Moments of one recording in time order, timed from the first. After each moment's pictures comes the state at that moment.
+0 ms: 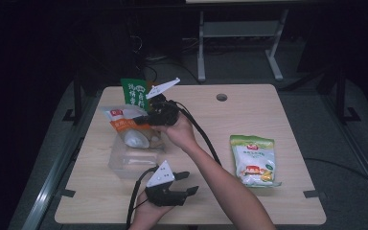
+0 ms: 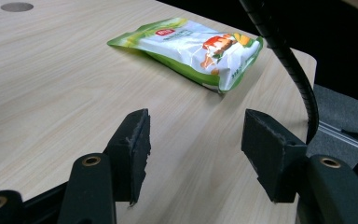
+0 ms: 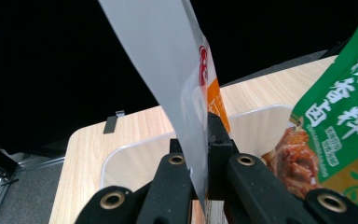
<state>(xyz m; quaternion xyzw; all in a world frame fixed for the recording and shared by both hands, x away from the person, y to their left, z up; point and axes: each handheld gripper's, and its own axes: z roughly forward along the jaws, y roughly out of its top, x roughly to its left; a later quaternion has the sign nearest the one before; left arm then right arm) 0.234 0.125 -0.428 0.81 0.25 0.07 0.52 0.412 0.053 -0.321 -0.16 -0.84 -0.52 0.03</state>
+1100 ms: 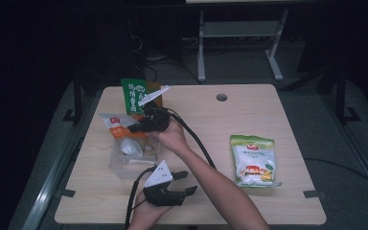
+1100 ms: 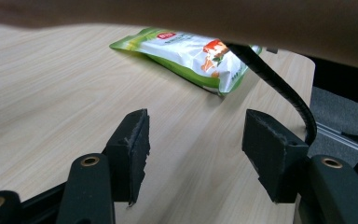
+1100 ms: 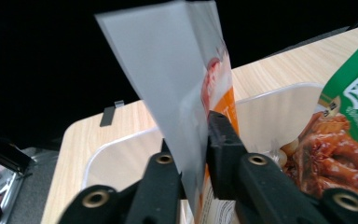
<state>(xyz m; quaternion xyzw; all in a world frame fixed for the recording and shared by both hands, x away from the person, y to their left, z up) 0.232 0.129 -0.425 0.81 0.25 0.07 0.52 0.423 0.079 -0.356 -0.17 -0.84 -0.50 0.06</state>
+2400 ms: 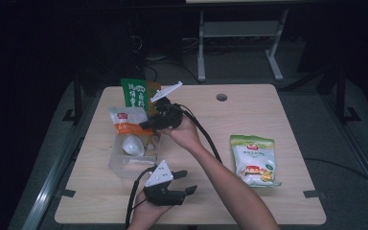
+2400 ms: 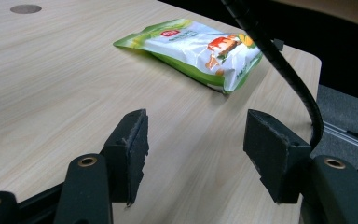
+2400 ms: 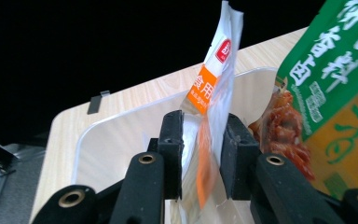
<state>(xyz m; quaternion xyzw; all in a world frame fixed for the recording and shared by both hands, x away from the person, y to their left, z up) 0.233 0.128 -0.426 0.81 0.26 0.08 0.51 0.424 0.043 -0.343 -0.19 -0.85 -0.49 0.03</state>
